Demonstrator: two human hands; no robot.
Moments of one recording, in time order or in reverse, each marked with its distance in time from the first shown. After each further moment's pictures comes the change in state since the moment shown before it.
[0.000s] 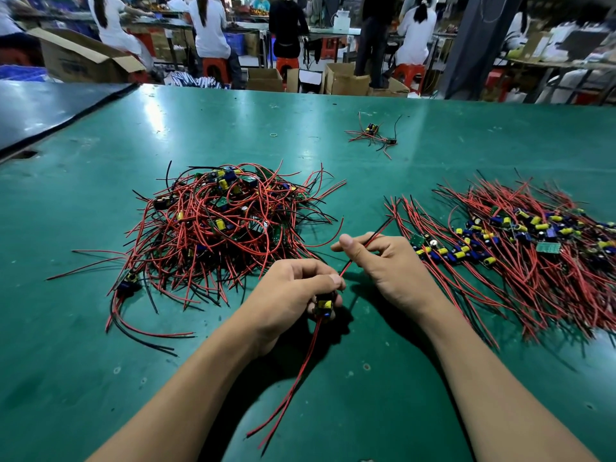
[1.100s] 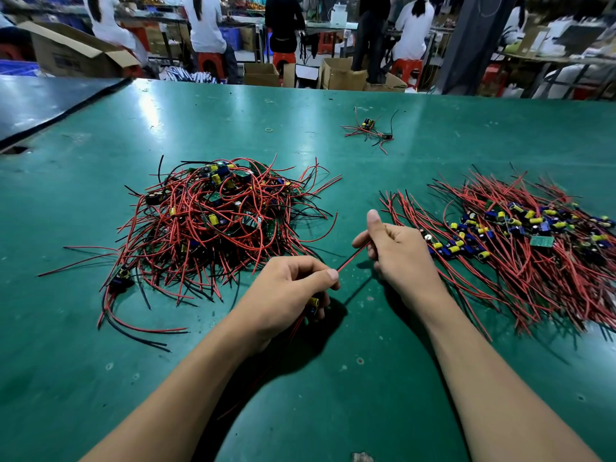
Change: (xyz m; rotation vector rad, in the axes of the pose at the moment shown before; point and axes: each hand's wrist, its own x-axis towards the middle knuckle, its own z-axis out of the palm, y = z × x) left_hand -0.003 -0.003 0.004 0.194 0.043 0.054; right_hand 0.011 0.017 -0.011 -0.046 0.241 0.133
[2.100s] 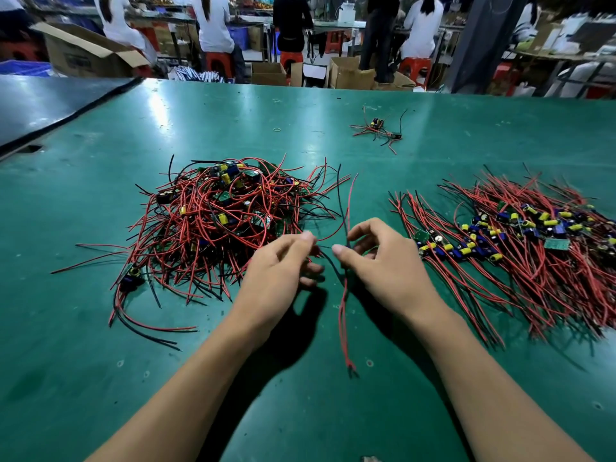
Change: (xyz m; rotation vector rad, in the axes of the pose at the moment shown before) left_hand 0.014 -0.005 -0.010 -0.135 0.289 0.012; right_hand -0.018 -0.012 0.019 -0.249 -0.042 -0.155
